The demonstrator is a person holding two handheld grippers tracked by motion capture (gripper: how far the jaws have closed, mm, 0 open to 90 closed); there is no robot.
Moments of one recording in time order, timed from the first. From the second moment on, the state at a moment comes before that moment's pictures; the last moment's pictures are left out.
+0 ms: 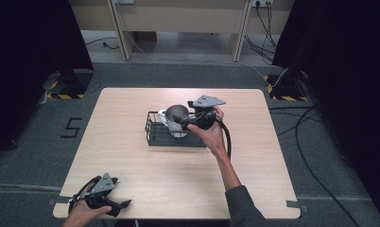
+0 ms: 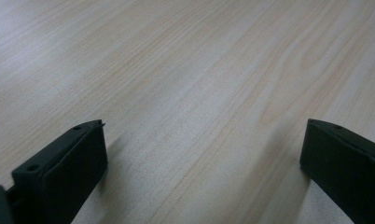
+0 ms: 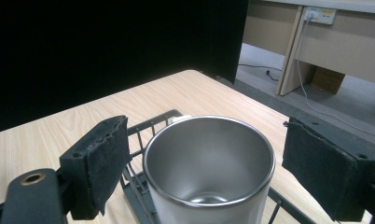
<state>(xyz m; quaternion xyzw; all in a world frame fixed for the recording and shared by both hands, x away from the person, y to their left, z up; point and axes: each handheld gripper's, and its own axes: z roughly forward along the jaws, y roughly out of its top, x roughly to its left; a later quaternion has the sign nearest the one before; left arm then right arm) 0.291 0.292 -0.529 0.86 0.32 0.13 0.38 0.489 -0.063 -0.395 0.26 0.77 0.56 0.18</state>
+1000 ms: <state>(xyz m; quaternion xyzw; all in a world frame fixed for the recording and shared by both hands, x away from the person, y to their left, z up) 0.292 0.292 -0.529 0.86 0.32 0.13 0.38 0.435 -0.084 -0.394 0.26 0.77 0.56 0.17</state>
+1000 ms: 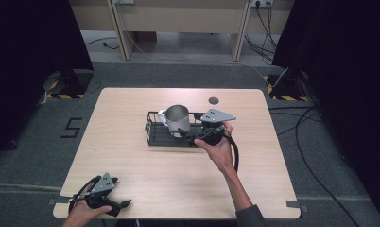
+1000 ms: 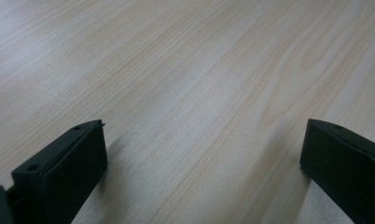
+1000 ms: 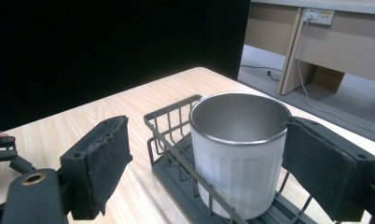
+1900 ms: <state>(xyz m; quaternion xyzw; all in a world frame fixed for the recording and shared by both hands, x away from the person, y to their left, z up) 0.292 0.293 -0.529 0.86 0.32 0.13 0.37 0.393 -0.099 -0.420 0.27 0.78 0.54 0.18</state>
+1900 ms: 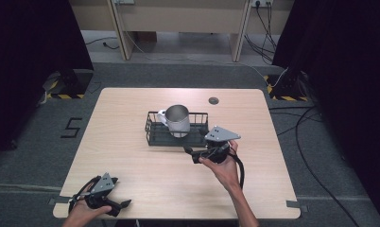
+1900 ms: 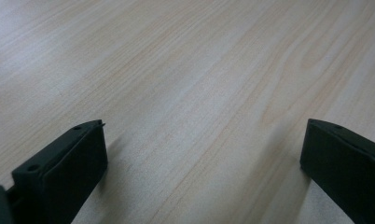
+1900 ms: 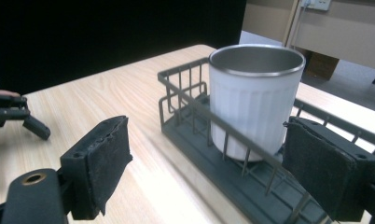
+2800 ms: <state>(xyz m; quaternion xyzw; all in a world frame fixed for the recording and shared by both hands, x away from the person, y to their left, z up) 0.292 0.293 -0.529 0.86 0.32 0.13 0.38 0.351 -0.126 -0.470 0.30 0.79 0.51 0.17</state>
